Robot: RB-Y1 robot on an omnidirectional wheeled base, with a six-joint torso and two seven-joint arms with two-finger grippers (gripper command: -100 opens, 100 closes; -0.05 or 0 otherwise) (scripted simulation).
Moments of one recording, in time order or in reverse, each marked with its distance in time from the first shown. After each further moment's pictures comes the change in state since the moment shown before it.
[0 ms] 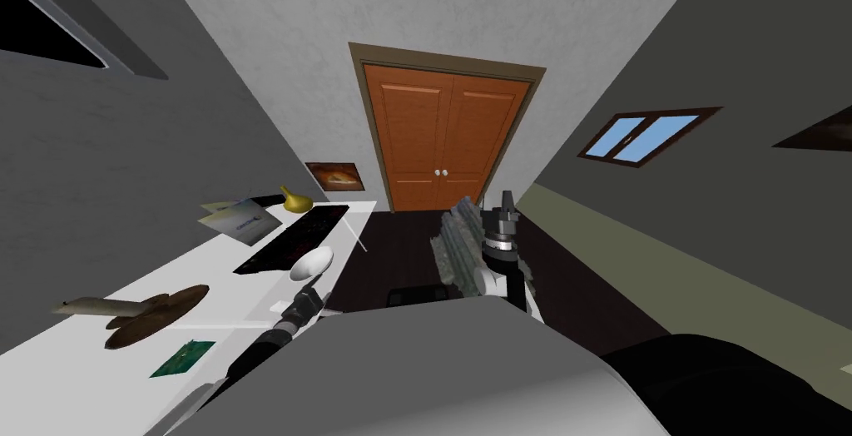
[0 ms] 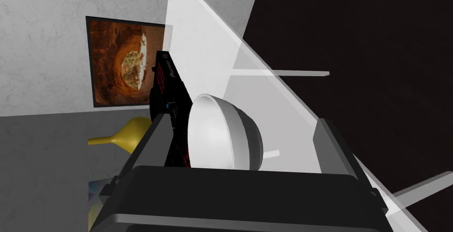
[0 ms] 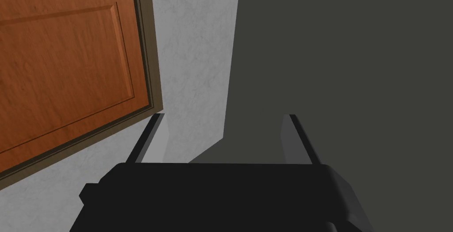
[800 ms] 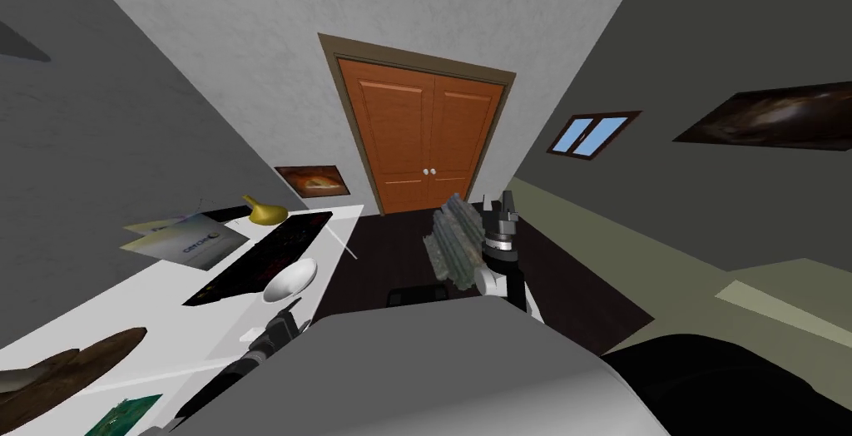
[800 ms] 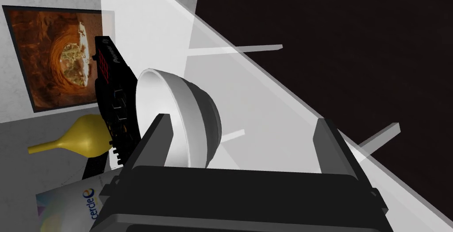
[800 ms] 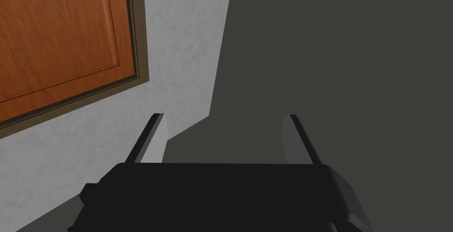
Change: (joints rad) left arm 0.029 0.097 -0.031 0.155 -0.007 0.035 0.149; right arm 0.000 0.000 0.000 0.000 0.000 0.000 0.000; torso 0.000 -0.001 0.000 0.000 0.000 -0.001
